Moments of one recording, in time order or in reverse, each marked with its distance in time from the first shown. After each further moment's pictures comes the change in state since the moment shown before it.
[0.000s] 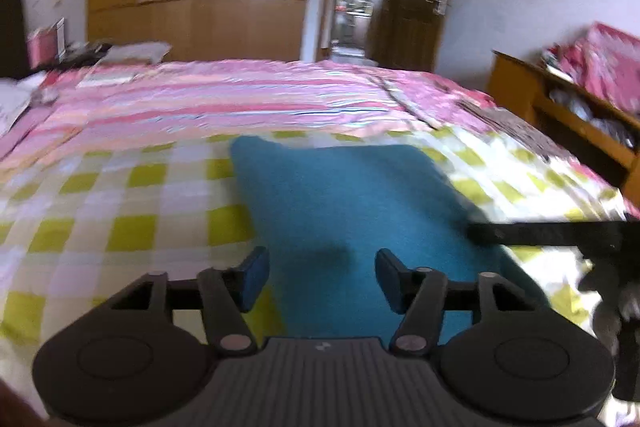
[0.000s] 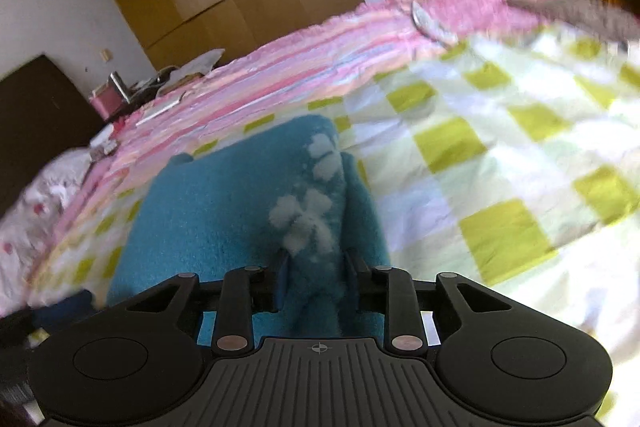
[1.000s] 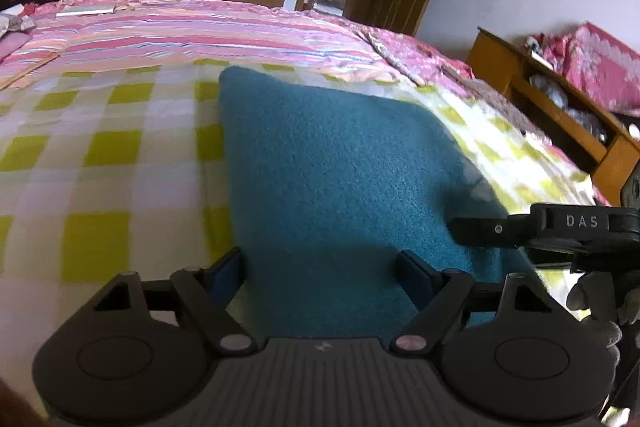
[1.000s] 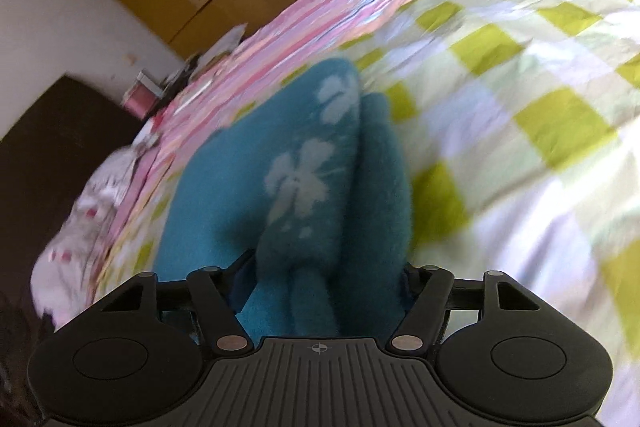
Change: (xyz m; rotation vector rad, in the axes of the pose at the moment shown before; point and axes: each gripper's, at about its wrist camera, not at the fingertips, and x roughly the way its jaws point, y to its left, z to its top) left arm -0.001 0.028 -0.037 -0.054 0.149 -0.141; right arm 0.003 -0.005 -0.040 0.225 0.172 0.241
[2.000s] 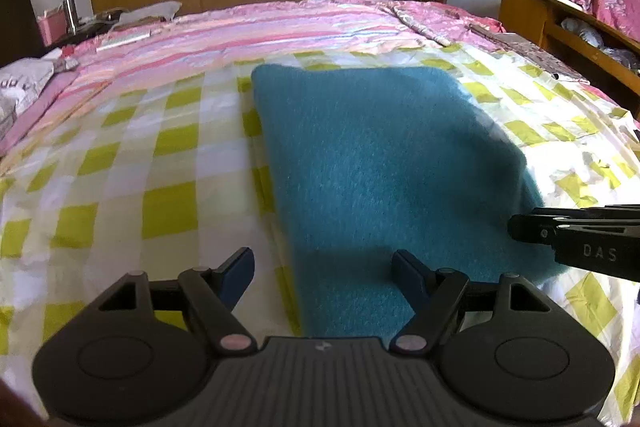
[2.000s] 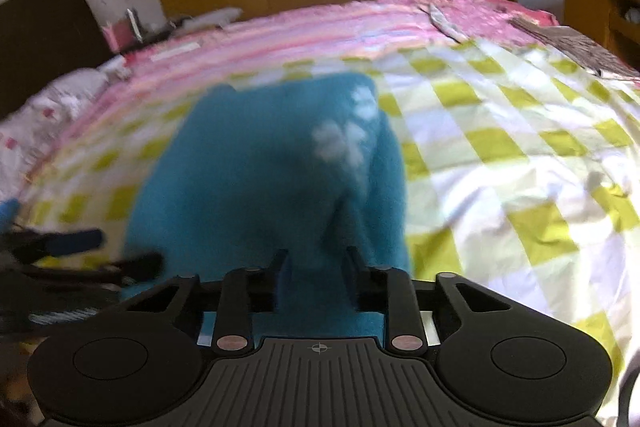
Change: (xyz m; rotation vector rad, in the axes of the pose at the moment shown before) left arm -0.035 -0.034 -0.025 0.126 0.046 0.232; right arm -0.051 0.069 -0.073 -0.294 -0.095 -0.346
